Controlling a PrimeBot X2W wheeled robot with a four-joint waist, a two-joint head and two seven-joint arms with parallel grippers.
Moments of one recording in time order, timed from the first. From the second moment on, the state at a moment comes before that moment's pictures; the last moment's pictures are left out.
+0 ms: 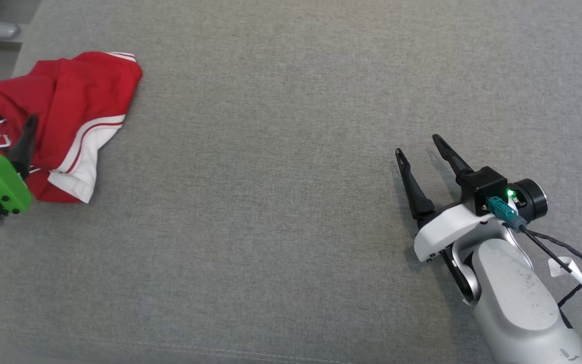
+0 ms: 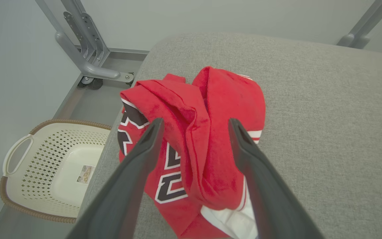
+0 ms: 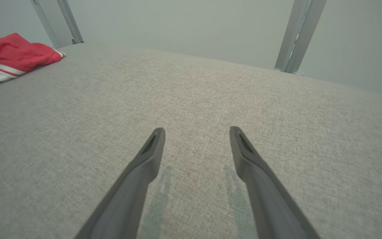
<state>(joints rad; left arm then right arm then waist) -0.80 0.63 -0.61 0.73 -0.98 -0.13 0.02 -0.44 -0.09 0.18 0.46 0.02 0.13 -0.26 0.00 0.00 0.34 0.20</state>
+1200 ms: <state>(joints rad) -0.83 0.62 -0.82 0.76 -1.06 -0.13 0.06 -0.40 -0.07 0.13 0.42 0.05 0.13 -0.26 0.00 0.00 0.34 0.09</state>
